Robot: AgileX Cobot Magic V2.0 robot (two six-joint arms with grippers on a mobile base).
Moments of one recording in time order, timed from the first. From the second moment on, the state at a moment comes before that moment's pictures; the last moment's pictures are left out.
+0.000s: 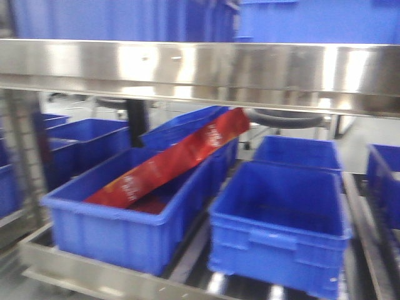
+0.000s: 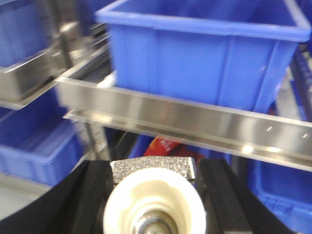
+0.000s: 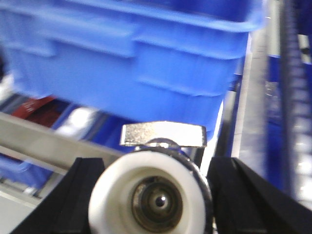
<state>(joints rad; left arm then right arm) -0.02 0.99 -1.19 -0.06 0.65 0.12 0.03 1.14 -1.18 0.11 0.64 -0.06</state>
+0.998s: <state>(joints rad) -0.02 0.99 -1.19 -0.06 0.64 0.12 0.04 1.13 -1.18 0.15 0.64 -0.07</state>
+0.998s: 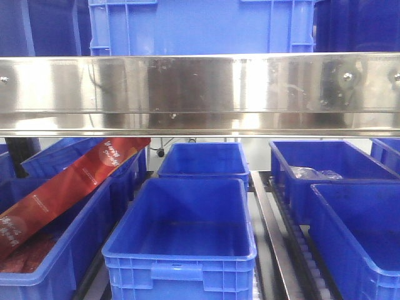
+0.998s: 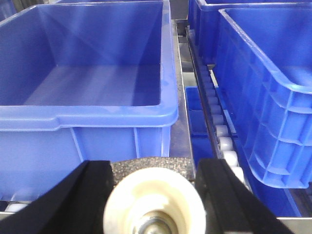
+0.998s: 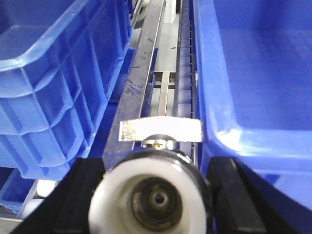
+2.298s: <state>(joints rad) -0.02 0.99 -1.19 -0.06 0.64 0.12 0.03 1.13 -1.18 0.11 0.63 -0.07</state>
